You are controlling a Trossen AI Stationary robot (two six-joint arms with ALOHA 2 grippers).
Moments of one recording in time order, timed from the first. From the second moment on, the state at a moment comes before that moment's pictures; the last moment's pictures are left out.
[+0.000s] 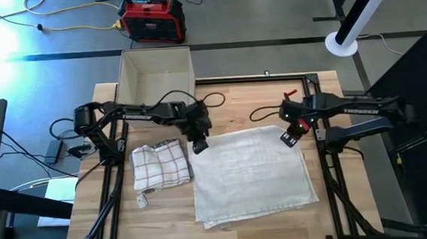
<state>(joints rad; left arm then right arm) 0.23 1.70 1.13 -0.49 0.43 -0.26 -0.26 1.10 0.85 -1.21 -0.11 0.47</state>
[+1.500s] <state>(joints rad) 0.13 1.70 1.10 -0.68 0.05 0.00 -0.56 1.55 0.74 -0.88 -0.08 -0.26</state>
